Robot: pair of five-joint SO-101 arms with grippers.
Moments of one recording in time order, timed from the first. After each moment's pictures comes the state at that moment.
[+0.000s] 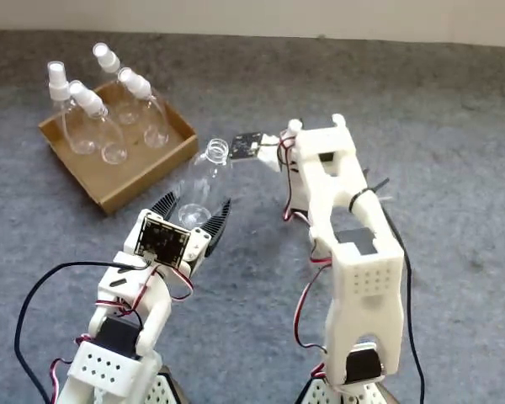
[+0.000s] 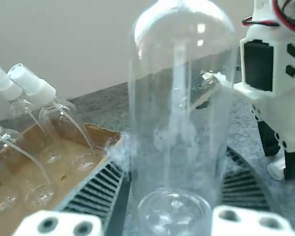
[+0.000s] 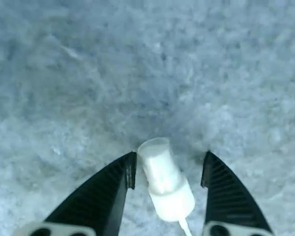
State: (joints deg) left arm 12.8 -92.2 96.1 15.0 -4.4; right arm -14.1 35.9 -20.7 84.9 69.1
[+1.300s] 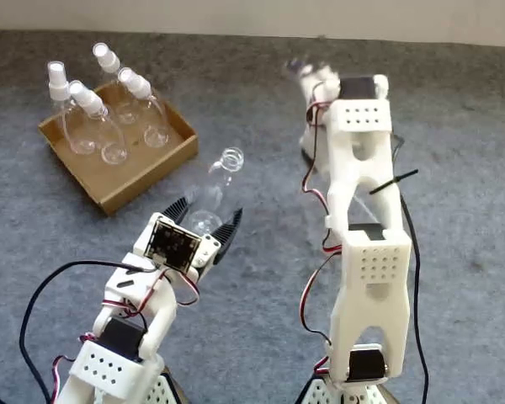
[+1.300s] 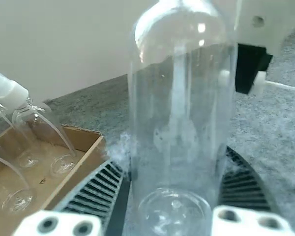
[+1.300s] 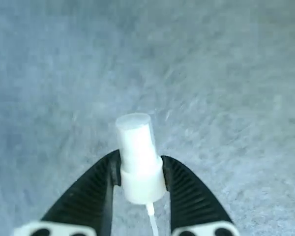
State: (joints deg) left arm 17.0 -92.2 96.1 16.5 -4.4; right arm -7.4 41.5 -59.8 100.1 26.6
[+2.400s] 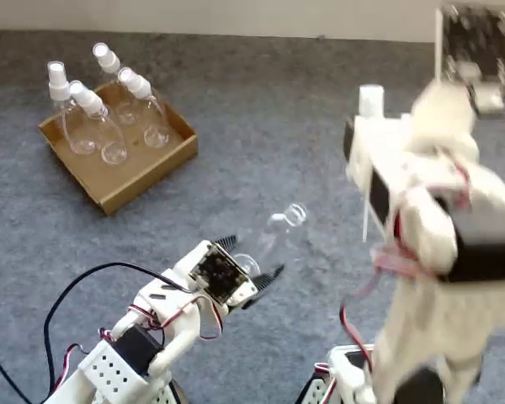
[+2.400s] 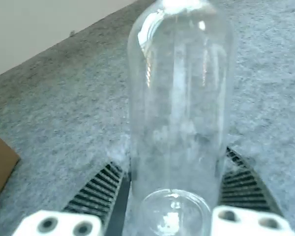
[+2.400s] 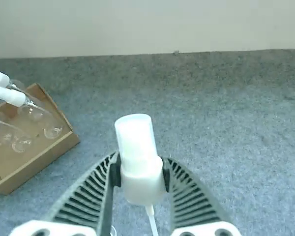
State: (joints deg) left arm 35.6 -92.2 96.1 26.5 -4.4; right arm -7.5 -29.3 -31.0 98.9 -3.9
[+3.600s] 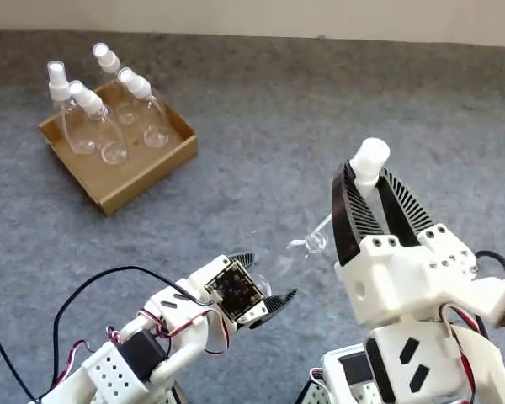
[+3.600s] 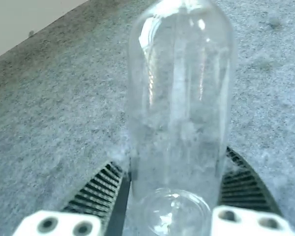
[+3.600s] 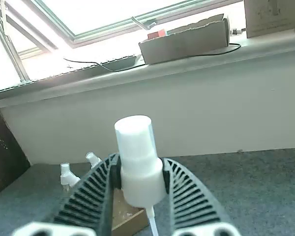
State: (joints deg) left arm 42.8 -92.2 96.1 29.1 -4.4; right arm -17.7 -74.5 18.1 65.4 -14.9
